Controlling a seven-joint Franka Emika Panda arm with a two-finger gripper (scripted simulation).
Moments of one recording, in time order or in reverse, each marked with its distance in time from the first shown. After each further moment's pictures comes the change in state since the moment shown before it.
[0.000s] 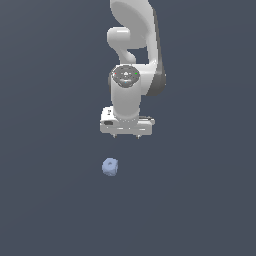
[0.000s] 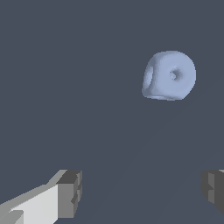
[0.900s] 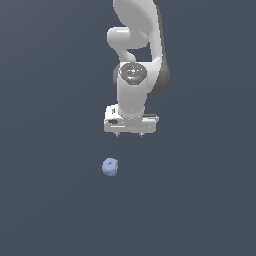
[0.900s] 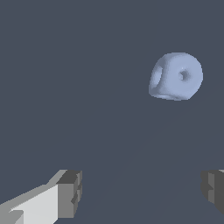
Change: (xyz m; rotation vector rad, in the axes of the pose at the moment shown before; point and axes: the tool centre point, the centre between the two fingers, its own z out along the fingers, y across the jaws) arm -0.005 -0.012 -0.007 -0.020 -0.009 -0.052
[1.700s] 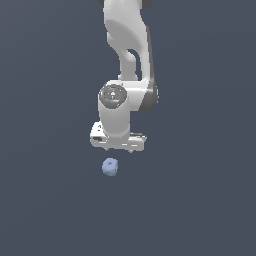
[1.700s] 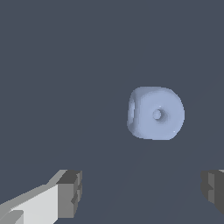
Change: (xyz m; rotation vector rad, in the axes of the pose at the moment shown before) arm 0.058 0.044 0.031 0.020 0.029 0.102
